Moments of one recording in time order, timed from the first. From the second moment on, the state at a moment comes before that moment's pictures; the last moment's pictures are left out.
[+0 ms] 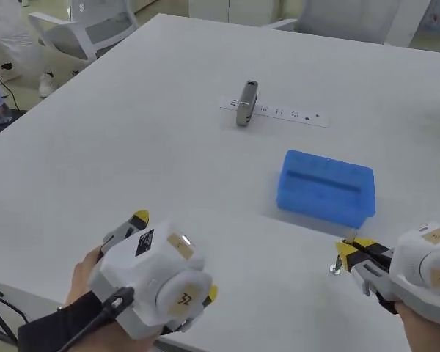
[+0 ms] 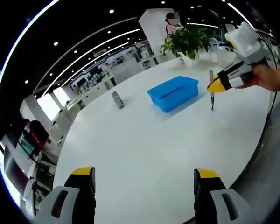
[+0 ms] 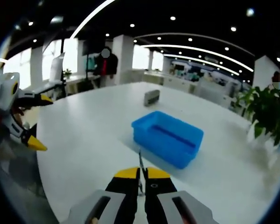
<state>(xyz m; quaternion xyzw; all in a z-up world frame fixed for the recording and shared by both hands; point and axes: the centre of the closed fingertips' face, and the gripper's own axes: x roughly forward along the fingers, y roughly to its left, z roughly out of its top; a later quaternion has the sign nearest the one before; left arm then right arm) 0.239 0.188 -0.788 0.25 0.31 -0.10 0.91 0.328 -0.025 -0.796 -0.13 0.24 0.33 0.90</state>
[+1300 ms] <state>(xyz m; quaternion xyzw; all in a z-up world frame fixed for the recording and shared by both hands) 0.239 0.188 -0.788 0.25 0.30 -0.10 0.91 0.335 -0.032 -0.754 -0.07 0.25 0.31 0.91</state>
